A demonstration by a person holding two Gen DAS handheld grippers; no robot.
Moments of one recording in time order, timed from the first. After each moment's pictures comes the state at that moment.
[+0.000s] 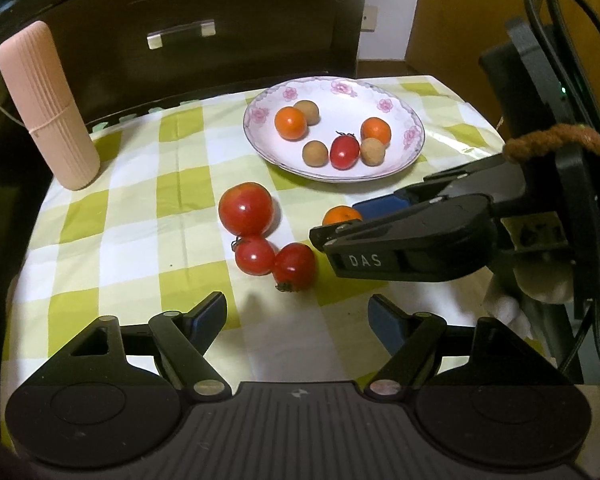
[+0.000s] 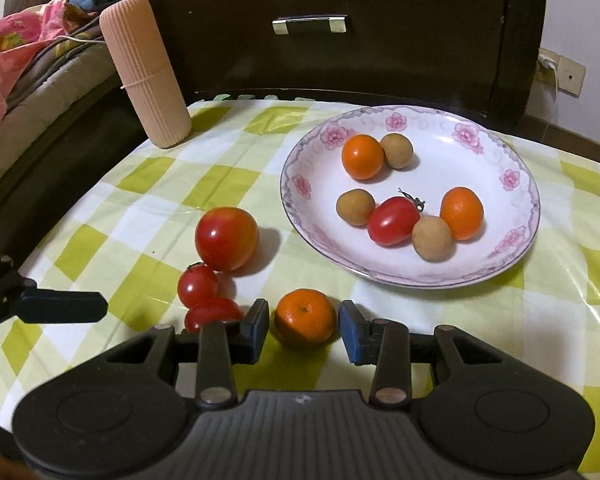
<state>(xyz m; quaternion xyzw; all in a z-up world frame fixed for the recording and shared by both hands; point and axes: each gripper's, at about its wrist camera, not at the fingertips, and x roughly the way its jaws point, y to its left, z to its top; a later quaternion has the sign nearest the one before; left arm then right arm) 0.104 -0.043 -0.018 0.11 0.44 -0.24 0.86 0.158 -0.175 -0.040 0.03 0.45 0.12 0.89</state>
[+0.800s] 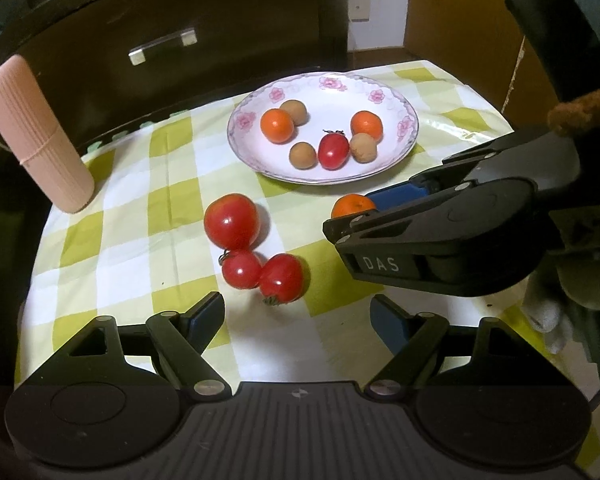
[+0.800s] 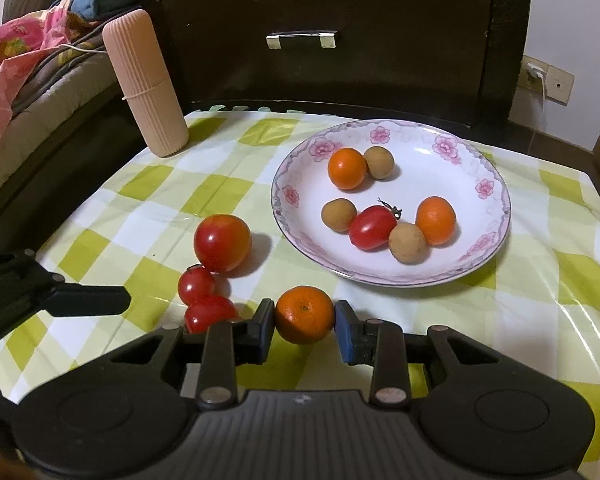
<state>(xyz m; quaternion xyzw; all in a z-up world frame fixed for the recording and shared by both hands) 0.103 -0.071 -0.020 0.16 0.43 -0.23 0.86 0.146 -0.184 -0.024 0.03 0.44 0.11 0.89</state>
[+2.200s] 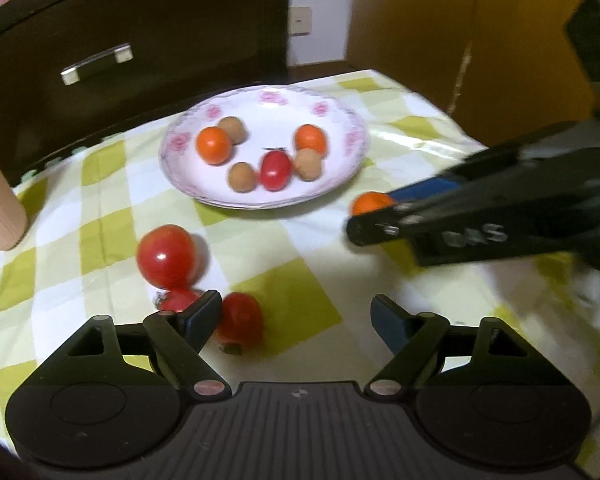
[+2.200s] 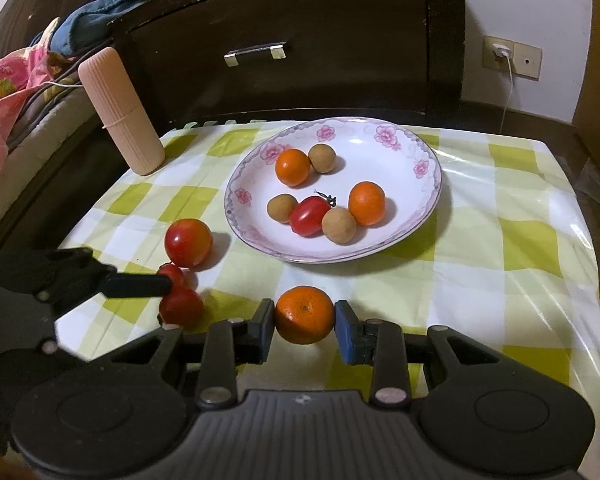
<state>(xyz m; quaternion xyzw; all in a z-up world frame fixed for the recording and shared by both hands) 0.117 -0.075 -0.032 0.13 0.41 -0.33 0.84 0.126 -0.232 -0.015 0.07 0.44 0.09 0.89</state>
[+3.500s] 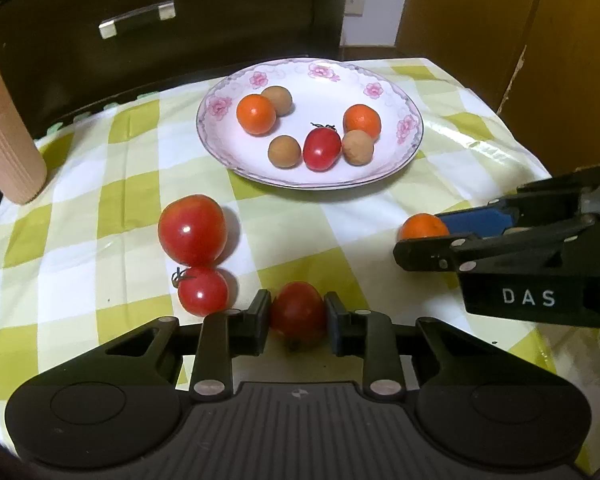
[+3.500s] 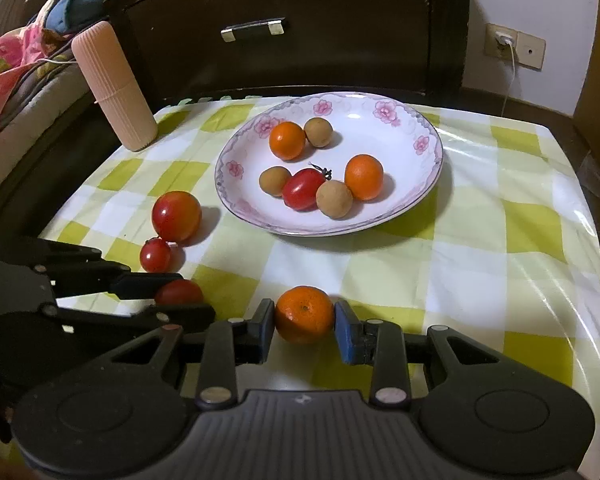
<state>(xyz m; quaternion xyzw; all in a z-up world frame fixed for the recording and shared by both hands) 0.140 -0.079 -0.044 0.11 0.46 -0.26 0.84 0.128 -0.230 -0.030 0.06 0.46 0.09 0.88</state>
